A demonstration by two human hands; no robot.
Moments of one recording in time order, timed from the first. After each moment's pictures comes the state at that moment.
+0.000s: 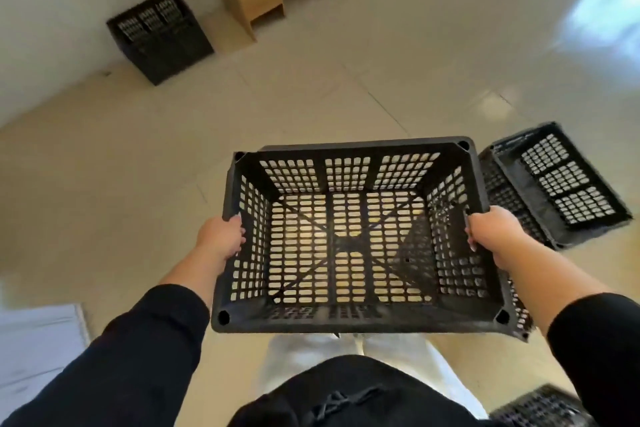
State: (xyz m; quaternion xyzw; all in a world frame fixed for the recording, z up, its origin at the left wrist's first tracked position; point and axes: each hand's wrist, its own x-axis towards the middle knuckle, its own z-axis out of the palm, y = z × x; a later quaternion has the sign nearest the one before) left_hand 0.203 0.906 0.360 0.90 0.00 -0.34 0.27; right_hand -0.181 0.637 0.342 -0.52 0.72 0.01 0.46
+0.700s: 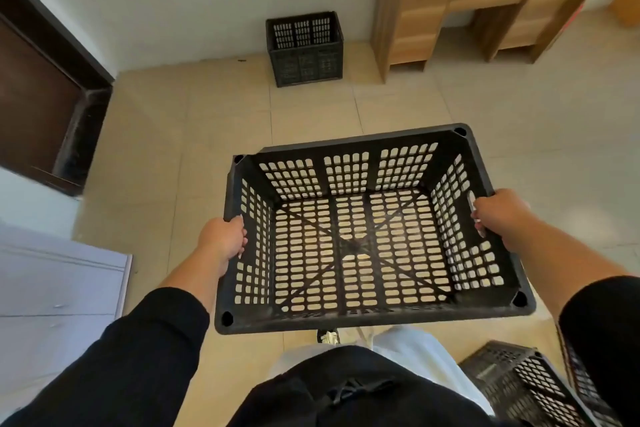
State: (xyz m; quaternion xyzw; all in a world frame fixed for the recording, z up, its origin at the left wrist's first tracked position) left_hand 0.476 0.980 0.383 0.86 0.19 -0.26 0.39; right_hand 0.272 0.556 0.404 -0.69 0.59 0.06 0.40
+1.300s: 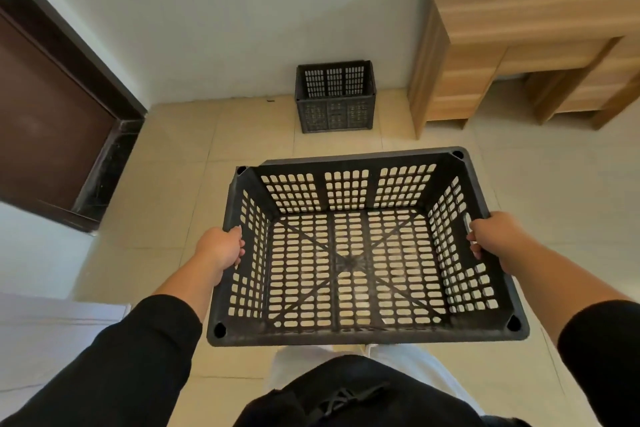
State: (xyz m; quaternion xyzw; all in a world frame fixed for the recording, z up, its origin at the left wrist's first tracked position) left_hand 0.736 0.833 0.397 0.87 0.23 -0.23 0.37; right_hand 0.572 0.395 0.402 -0.69 0.55 0.10 0.46
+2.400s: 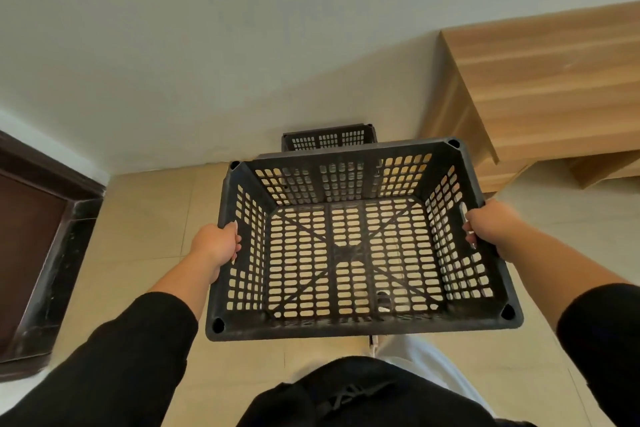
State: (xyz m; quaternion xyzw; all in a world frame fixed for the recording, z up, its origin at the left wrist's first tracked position) left_hand 1.345 0.588 0.378 0.86 0.23 -0.24 0.39; right_hand 1.162 0.149 0.387 -0.69 0.56 0.14 0.44
